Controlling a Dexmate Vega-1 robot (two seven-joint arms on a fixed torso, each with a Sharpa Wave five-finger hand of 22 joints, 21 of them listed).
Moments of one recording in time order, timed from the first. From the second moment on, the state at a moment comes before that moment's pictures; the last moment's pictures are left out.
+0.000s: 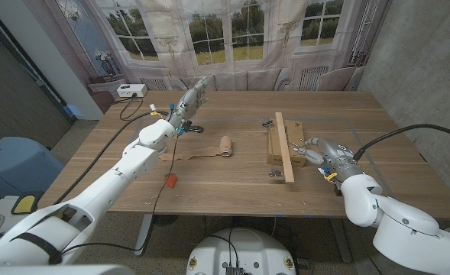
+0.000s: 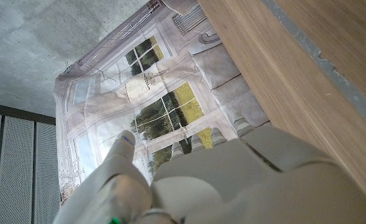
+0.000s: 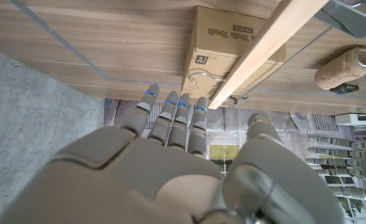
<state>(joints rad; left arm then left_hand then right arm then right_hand) 0.70 0.53 0.48 -1.34 -0.52 -0.23 -0.12 0.12 0.09 0.40 -0.08 0.19 -0.18 -0.21 0.18 0.17 -0.17 -0.04 0.21 0.17 -0.17 0.06 0.19 0.17 -0.14 0.19 0.26 0.19 -1.34 -1.12 -0.48 -2.56 -0.25 -1.05 -0.35 0.30 0.02 0.28 -0.15 0.18 0.44 0.03 0.27 0.20 0.41 0.07 0.26 0.20 0.34 -0.03 0.29 0.21 0.32 0.12 0.23 0.18</state>
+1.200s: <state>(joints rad) 0.69 0.54 0.47 -1.33 -0.53 -0.25 -0.14 0.12 0.09 0.40 -0.08 0.19 -0.18 -0.21 0.18 0.17 -0.17 -0.04 0.20 0.17 -0.17 0.06 0.19 0.17 -0.14 0.19 0.25 0.19 -0.90 -1.11 -0.90 -2.57 -0.23 -1.31 -0.24 0.29 -0.05 0.23 -0.13 0.20 0.60 0.06 0.34 0.22 0.57 0.09 0.32 0.24 0.49 -0.03 0.34 0.23 0.42 0.13 0.25 0.18</state>
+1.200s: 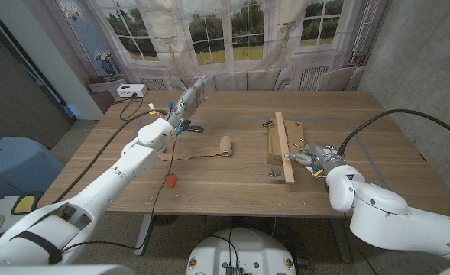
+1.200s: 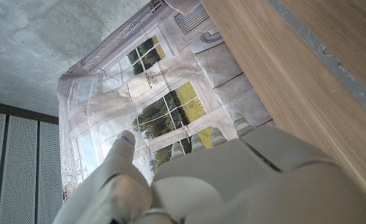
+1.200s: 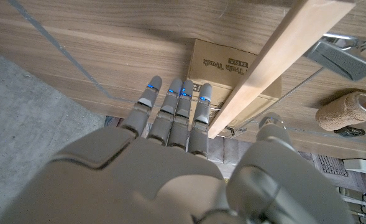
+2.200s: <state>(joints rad) 0.69 0.53 0.47 -1.33 -0.54 -0.23 -0.15 0.12 0.09 0.40 -0.08 0.19 -0.18 -0.21 0.18 0.17 -0.17 -0.04 0.20 0.17 -0.17 0.06 0.18 0.17 -0.14 0.19 0.24 0.19 -0.88 -0.93 -1.02 -2.39 -1.07 -1.39 0.53 0.36 -0.03 0.23 -0.15 0.24 0.51 0.04 0.32 0.23 0.50 0.06 0.29 0.26 0.47 -0.05 0.33 0.24 0.43 0.13 0.25 0.18</state>
